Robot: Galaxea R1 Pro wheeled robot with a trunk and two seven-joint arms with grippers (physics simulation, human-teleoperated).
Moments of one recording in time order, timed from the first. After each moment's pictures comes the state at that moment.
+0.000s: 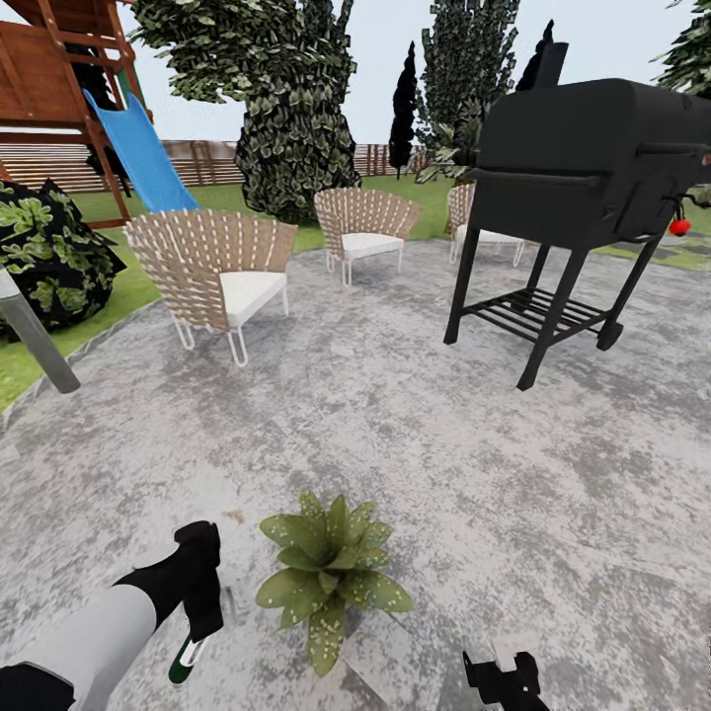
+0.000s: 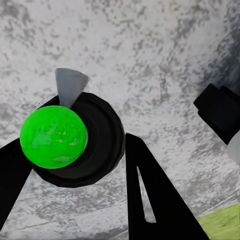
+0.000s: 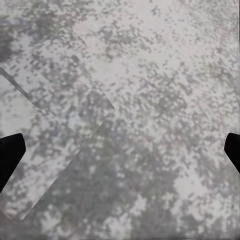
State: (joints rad) left arm -0.75 0.13 -0.37 -0.50 -1.00 0.62 -1.13; right arm -0.46 -0.05 0.19 -0.09 -0.03 -0.39 -0.06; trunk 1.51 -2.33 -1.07
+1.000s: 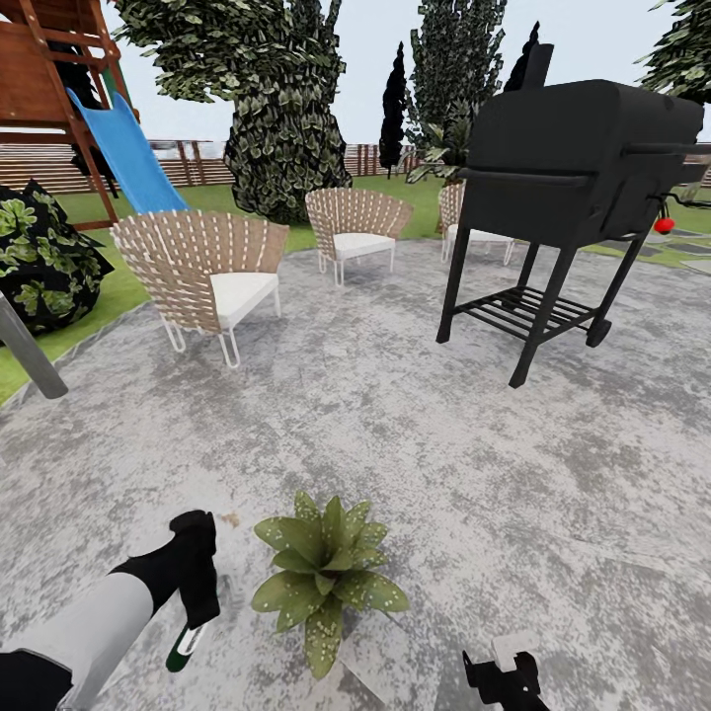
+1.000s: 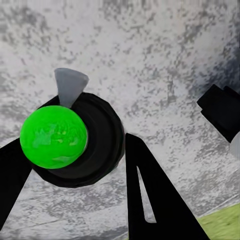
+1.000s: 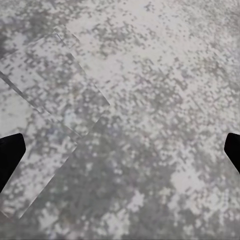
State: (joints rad) left arm -0.79 0.15 -0.37 -0.49 -1.00 0.62 -1.16; right arm -0.46 -0.05 0.19 -0.09 -0.03 -0.39 -0.06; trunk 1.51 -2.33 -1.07
